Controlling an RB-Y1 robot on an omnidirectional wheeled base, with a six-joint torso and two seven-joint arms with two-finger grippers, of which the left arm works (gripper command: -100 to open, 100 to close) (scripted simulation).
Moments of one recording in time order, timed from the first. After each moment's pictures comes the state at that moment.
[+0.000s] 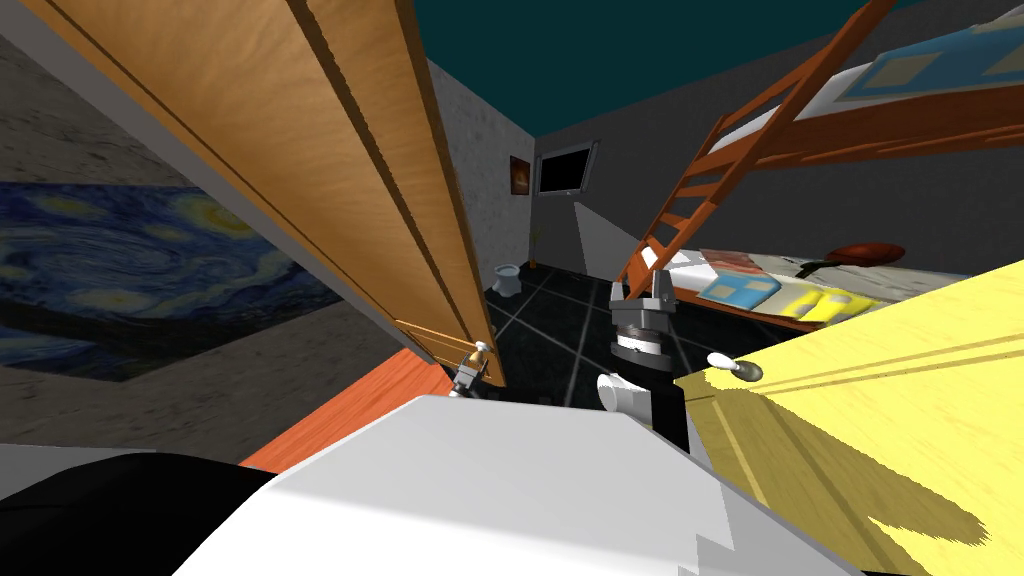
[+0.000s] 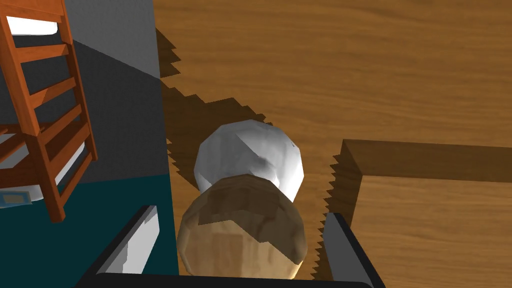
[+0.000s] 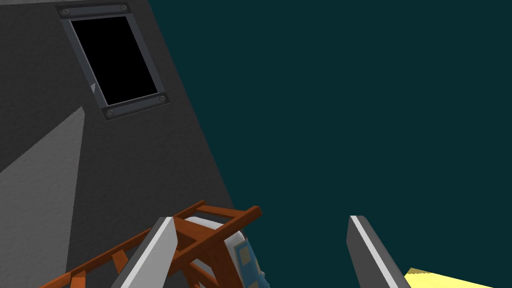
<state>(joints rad) 0.42 0.31 -0.39 -1.18 0.13 -0.88 -1.52</state>
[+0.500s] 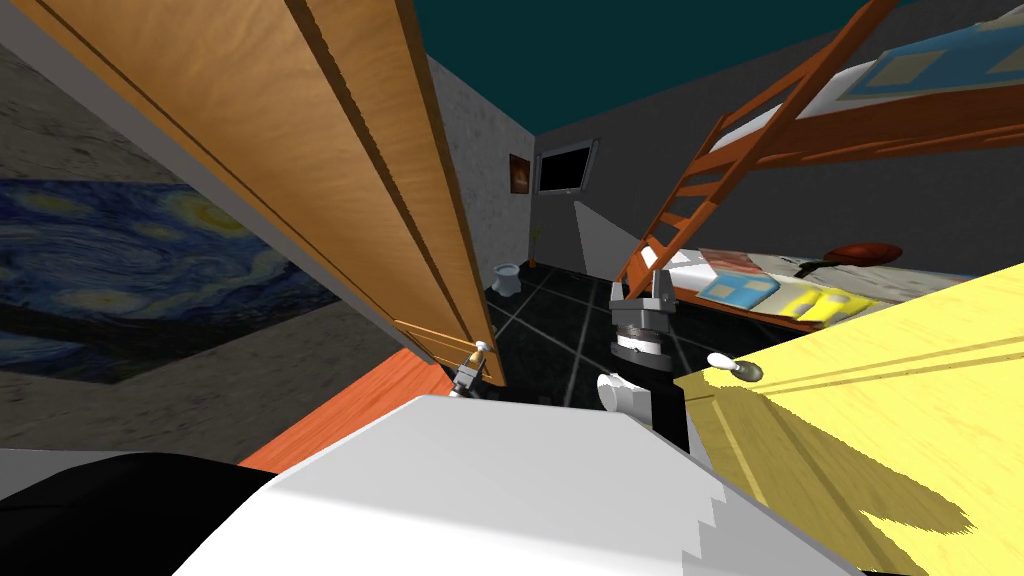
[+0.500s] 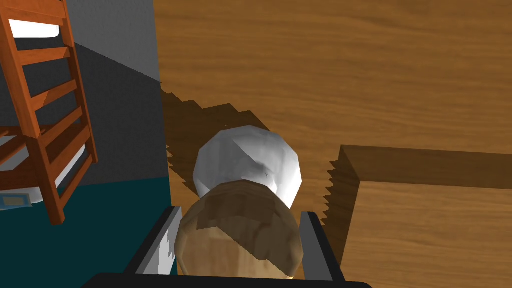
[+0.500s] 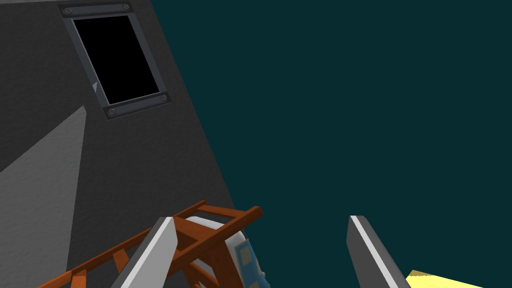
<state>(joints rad) 0.42 0.31 -0.39 -1.18 0.13 -0.87 -1.52</state>
